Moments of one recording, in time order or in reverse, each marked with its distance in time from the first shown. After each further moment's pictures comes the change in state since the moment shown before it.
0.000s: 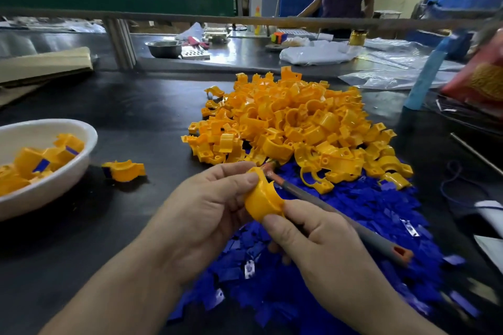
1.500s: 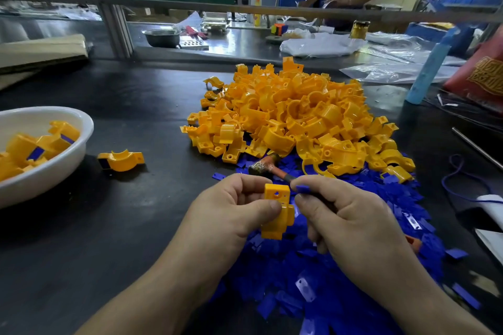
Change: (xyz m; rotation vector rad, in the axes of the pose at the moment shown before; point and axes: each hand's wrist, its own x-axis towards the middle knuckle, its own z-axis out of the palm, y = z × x) left_hand -0.007 -0.029 -0.001 0.366 0.012 0.129; right_hand 0.001 0.007 -0.019 -0.157 0.154 -0.018
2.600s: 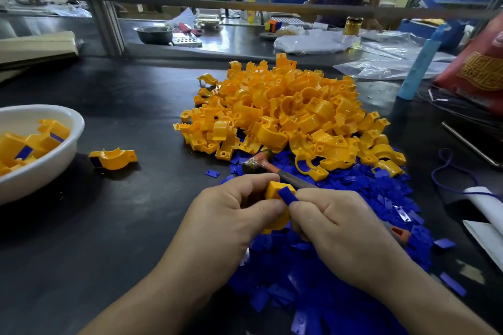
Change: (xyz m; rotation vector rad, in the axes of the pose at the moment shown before) left_hand -0.011 0.006 0.008 0.153 -0.036 0.117; right_hand 0.000 -0.004 -0.006 -0.125 -0.180 -0.003
